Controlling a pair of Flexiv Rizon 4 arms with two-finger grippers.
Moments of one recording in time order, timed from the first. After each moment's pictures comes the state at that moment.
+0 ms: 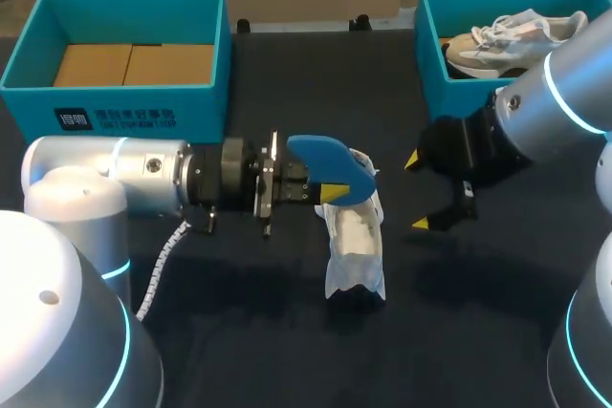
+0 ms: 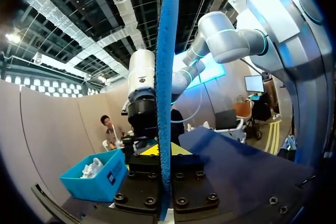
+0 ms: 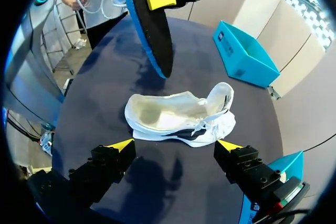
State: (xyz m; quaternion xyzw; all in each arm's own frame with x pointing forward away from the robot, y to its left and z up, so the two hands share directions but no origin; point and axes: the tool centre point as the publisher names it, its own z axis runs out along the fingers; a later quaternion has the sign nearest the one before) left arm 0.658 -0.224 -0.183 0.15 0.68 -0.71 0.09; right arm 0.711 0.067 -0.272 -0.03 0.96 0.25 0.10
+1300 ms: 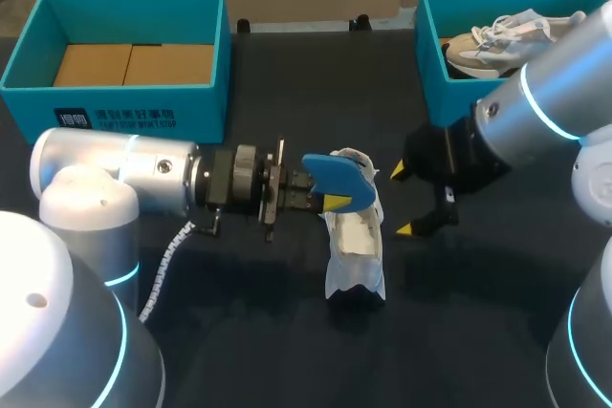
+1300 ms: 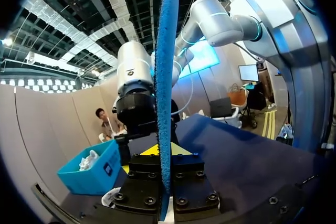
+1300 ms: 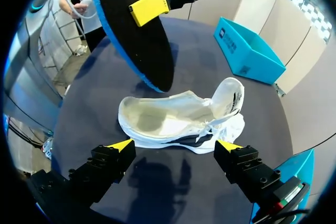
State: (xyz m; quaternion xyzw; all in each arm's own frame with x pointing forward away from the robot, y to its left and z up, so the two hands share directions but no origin) left arm 0.666 -0.227 -0.217 0.16 0.71 -0.68 0.09; right arm 0.717 0.085 -0.302 -0.01 0.96 0.26 0.07
